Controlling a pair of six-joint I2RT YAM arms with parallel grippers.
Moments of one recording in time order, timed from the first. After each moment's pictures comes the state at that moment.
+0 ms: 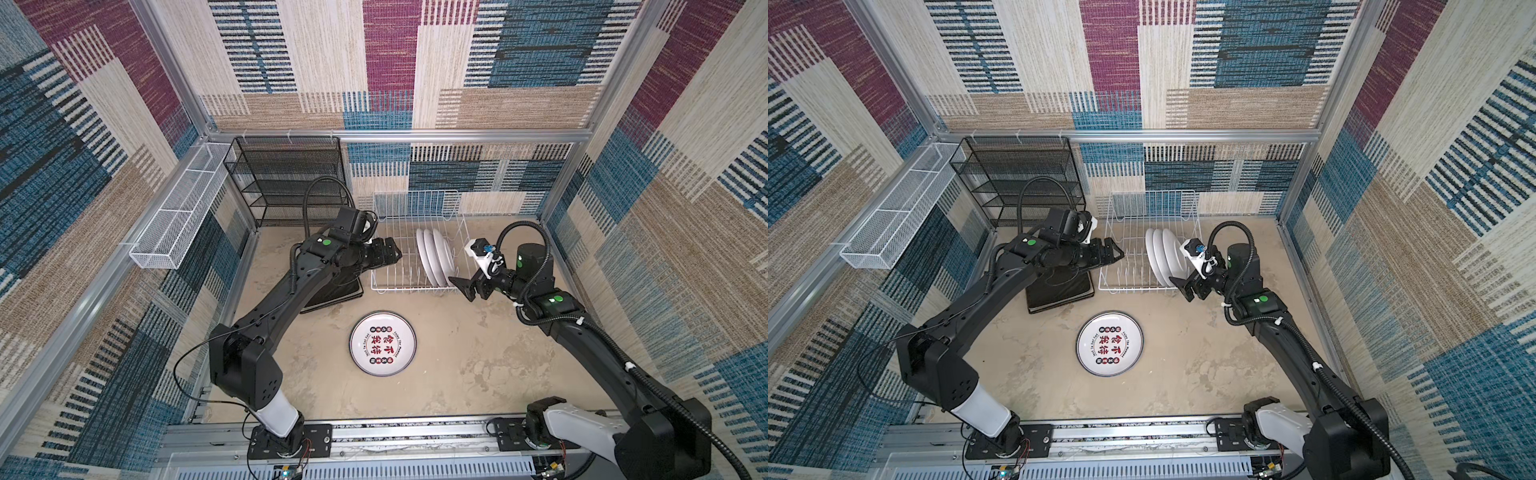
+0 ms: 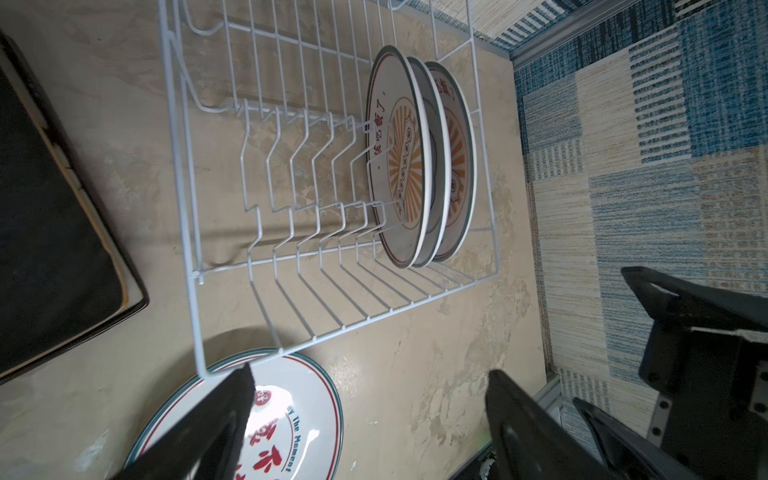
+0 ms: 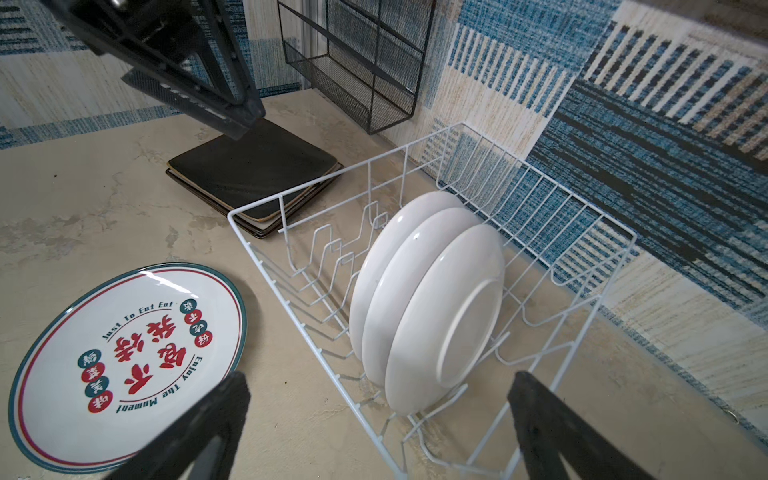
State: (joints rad) left arm -0.48 1.67 1.62 -0.75 0.29 -0.61; right arm 0.24 1.13 0.89 -0.16 -0.49 -0.38
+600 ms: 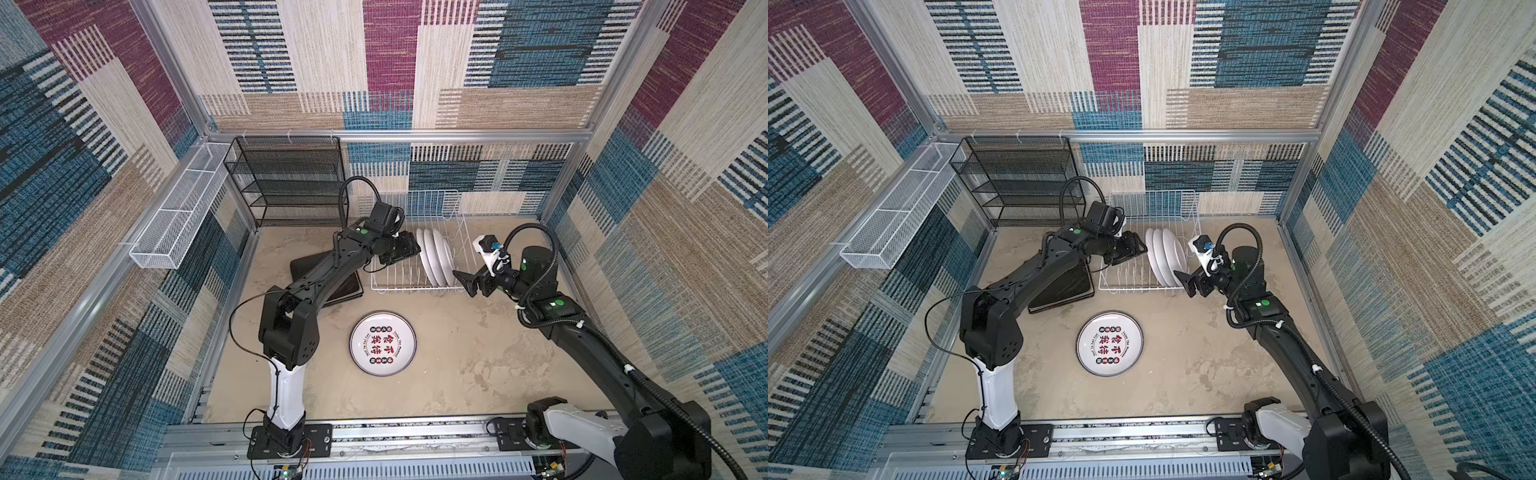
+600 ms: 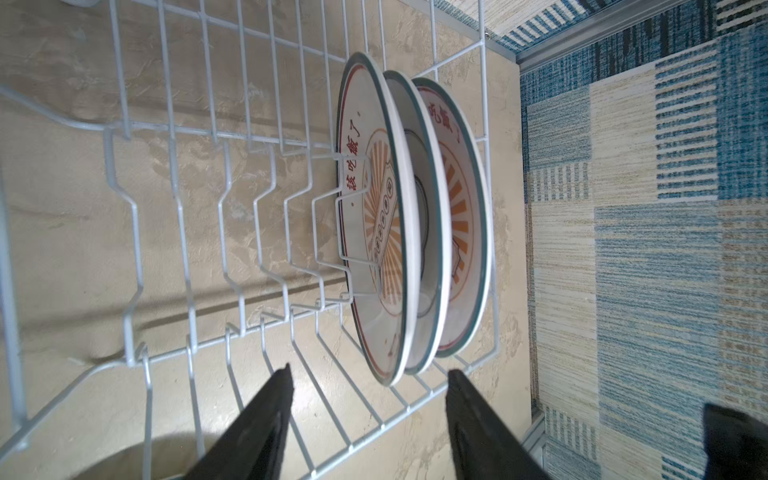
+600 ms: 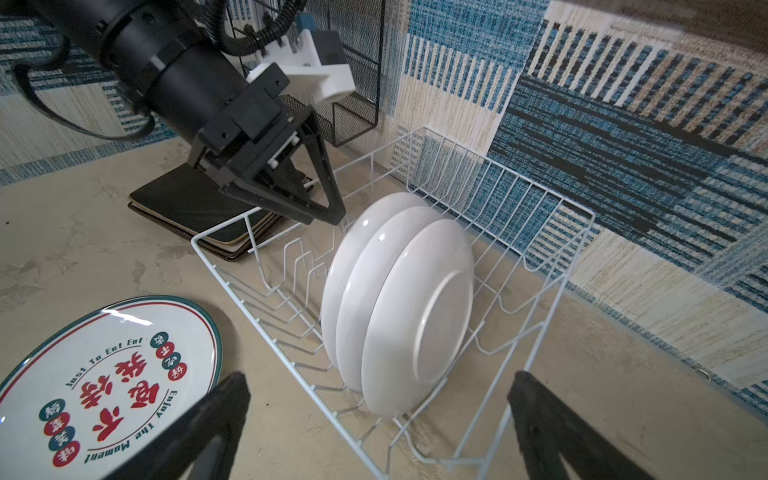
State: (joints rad) left arm -0.54 2.01 1.87 -0.67 0.30 -0.71; right arm 0.22 1.11 0.83 -0.06 -0.43 -0.28
